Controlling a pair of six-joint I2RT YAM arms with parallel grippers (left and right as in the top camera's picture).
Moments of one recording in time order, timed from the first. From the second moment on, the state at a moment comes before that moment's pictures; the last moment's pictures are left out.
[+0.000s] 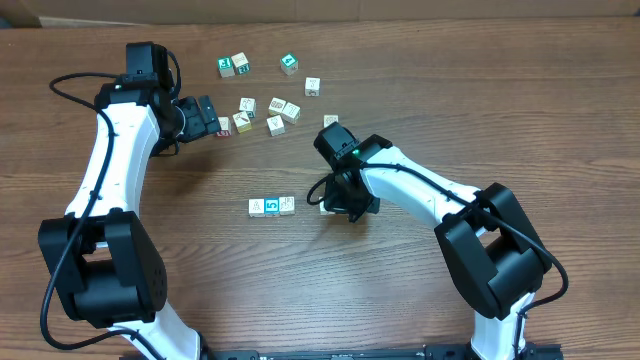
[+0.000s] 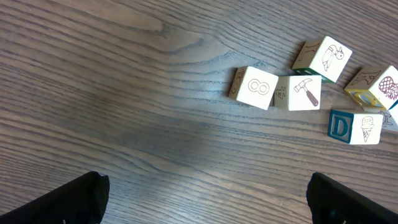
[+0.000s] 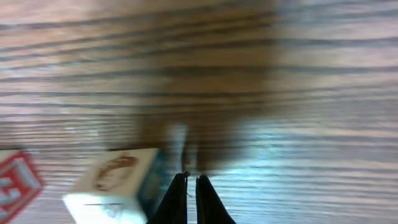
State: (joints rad) left arm 0.08 1.87 1.53 -0.89 0.02 -0.31; right arm 0.64 2.00 1.35 -0.82 -0.09 0.75
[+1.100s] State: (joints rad) left arm 0.08 1.87 1.53 -0.89 0.02 -0.31; right arm 0.64 2.00 1.35 -0.72 -0.21 0.81
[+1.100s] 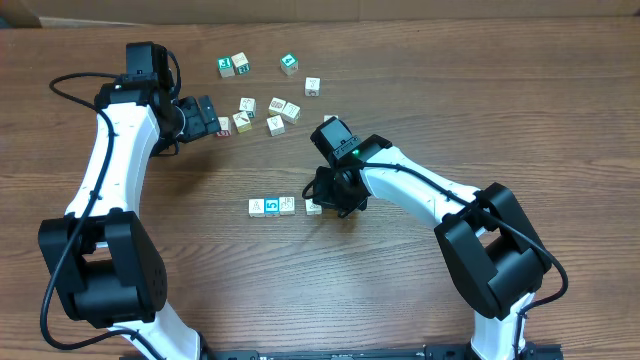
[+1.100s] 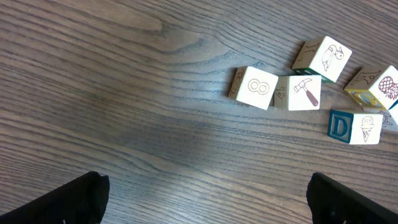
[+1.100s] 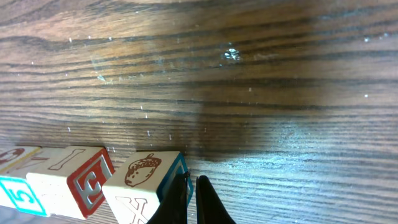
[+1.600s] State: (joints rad) left arm 0.08 1.87 1.53 -0.89 0.02 -0.31; right arm 0.64 2.00 1.35 -0.79 -0.20 0.87
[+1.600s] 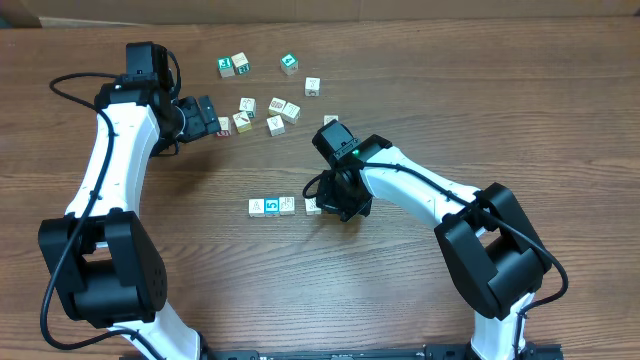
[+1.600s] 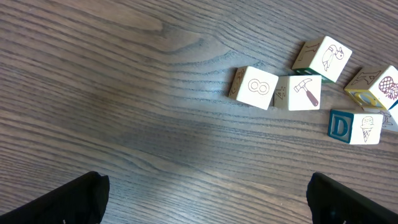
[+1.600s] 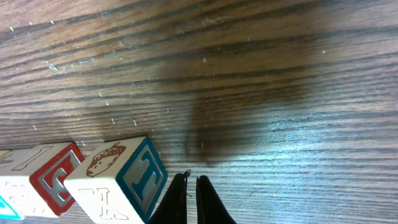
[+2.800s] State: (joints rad) left arm 0.08 1.87 1.53 -0.89 0.02 -0.31; right arm 0.69 2.00 1.35 -0.65 -0.12 0.80
